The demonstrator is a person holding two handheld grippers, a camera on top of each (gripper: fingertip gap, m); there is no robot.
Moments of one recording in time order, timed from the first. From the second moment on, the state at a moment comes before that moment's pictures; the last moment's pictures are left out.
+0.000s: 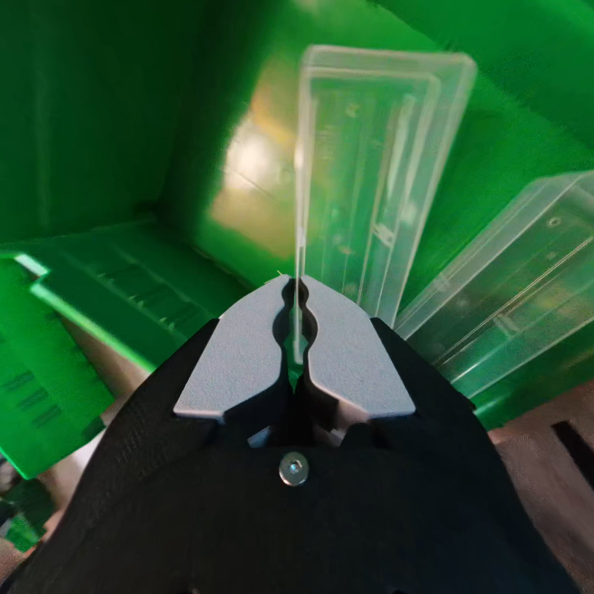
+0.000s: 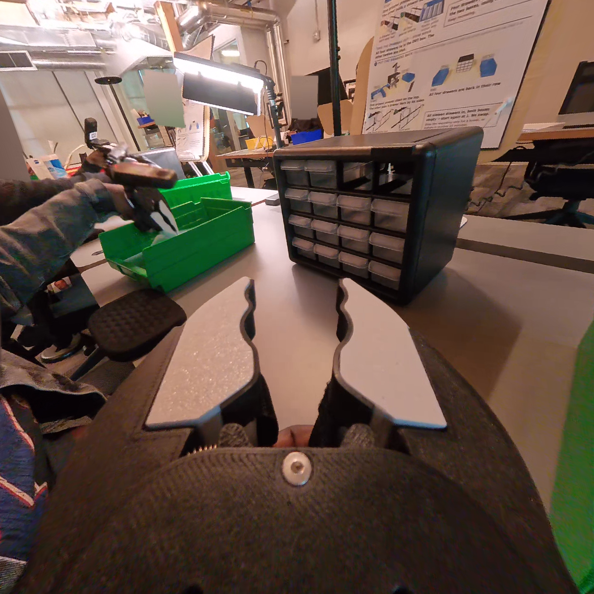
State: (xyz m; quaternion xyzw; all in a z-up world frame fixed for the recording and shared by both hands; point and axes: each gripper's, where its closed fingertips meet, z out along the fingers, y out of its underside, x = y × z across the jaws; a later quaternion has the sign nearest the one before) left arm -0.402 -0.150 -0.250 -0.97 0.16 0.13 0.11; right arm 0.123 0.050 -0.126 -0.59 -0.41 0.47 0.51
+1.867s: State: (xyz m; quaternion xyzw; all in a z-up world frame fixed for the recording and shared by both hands) left arm -0.035 -0.015 -0.118 -0.52 -0.15 -0.55 0.64; right arm 0.001 -0.041 -0.153 -0.49 -0.46 0.67 0.33
